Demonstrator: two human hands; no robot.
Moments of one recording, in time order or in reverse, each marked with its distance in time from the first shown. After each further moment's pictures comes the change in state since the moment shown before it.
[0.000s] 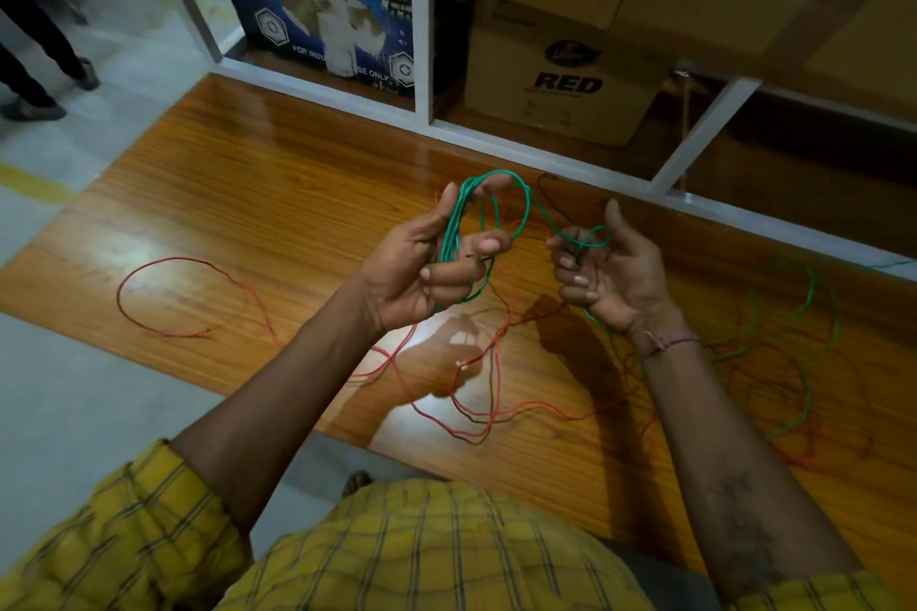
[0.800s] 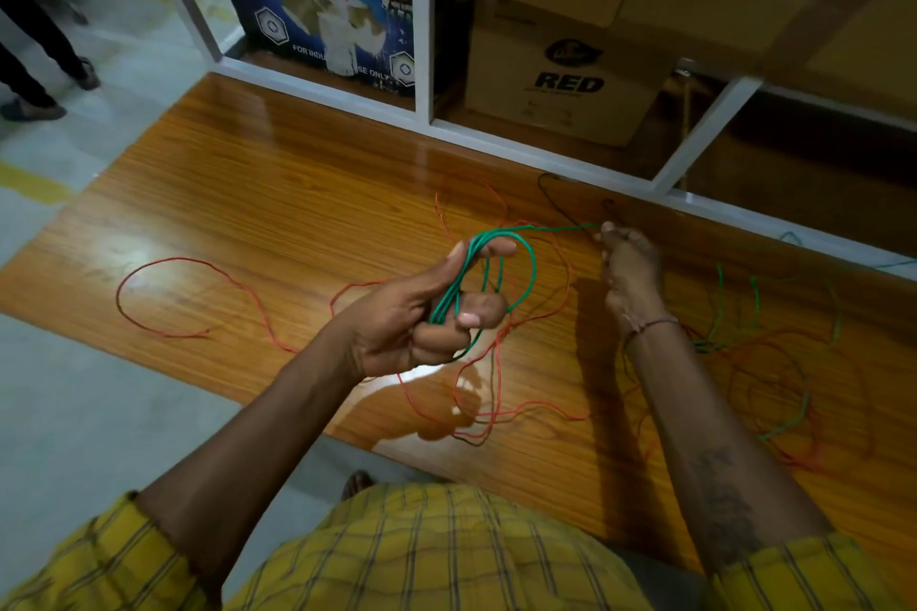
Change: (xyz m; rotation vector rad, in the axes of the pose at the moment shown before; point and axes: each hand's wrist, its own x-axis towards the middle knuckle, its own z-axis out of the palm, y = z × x) left_hand -0.034 -0.027 0.009 0.122 0.001 -0.130; right_hand 0.027 0.006 -0.015 -0.386 0.931 -0.334
